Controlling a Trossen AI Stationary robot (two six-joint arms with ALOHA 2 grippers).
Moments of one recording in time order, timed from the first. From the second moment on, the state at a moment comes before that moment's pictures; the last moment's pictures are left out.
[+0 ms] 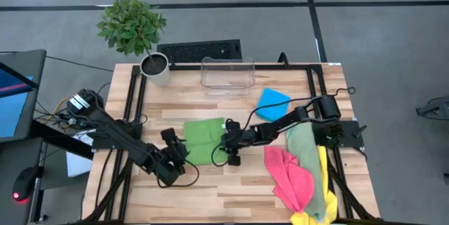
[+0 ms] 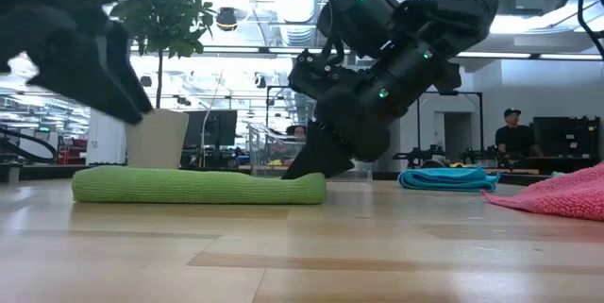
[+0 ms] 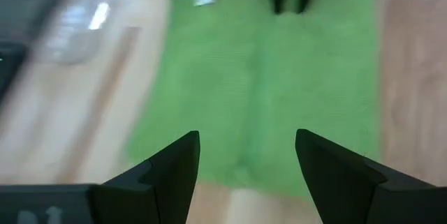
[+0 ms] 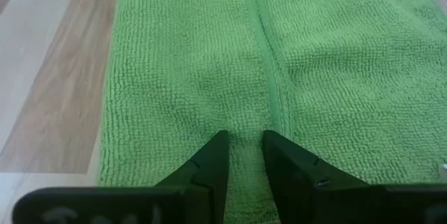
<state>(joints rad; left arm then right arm) -0.66 1.48 0.81 -0.66 -0.79 -0.76 0.15 2.04 1.01 0.25 0.06 0.04</state>
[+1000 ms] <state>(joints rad) -0.73 1.72 0.51 0.07 -0.88 -0.96 0.15 1.88 1.00 0.20 0.11 0.02</state>
